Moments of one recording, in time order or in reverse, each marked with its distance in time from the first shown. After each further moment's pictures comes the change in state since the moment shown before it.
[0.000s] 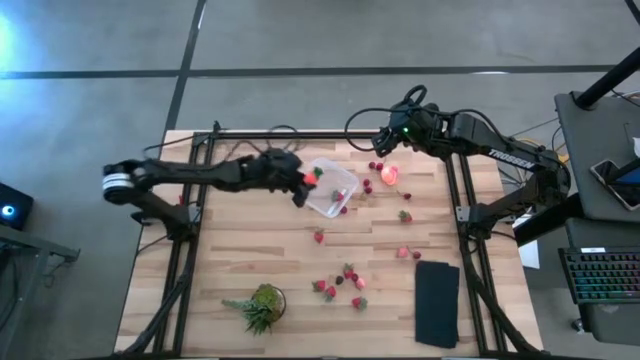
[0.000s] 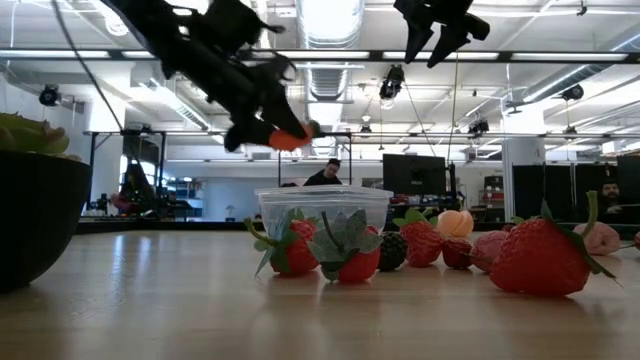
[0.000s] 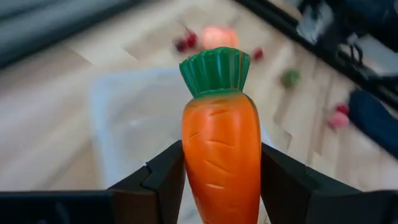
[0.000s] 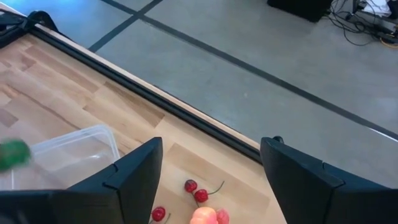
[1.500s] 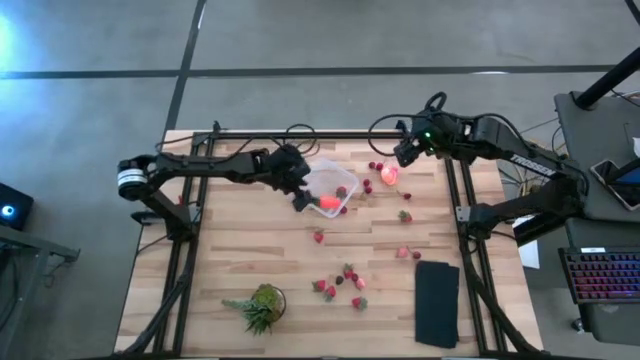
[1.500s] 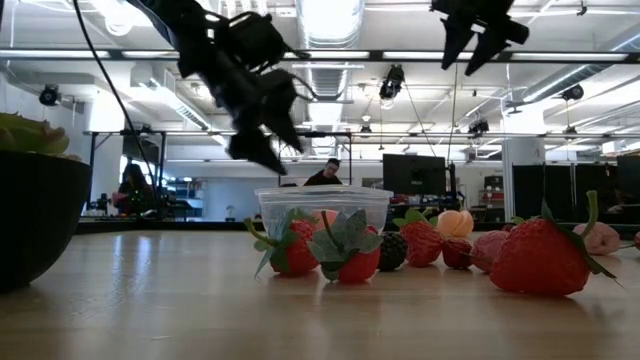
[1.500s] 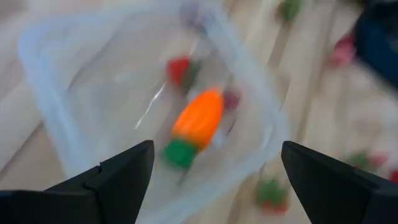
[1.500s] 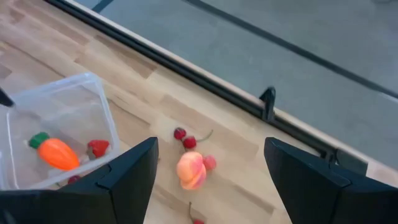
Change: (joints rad) left arm 0.023 0.104 0.164 -0.335 0.155 0.128; right arm -0.040 -0.167 -0.128 -0.152 -0.124 0.053
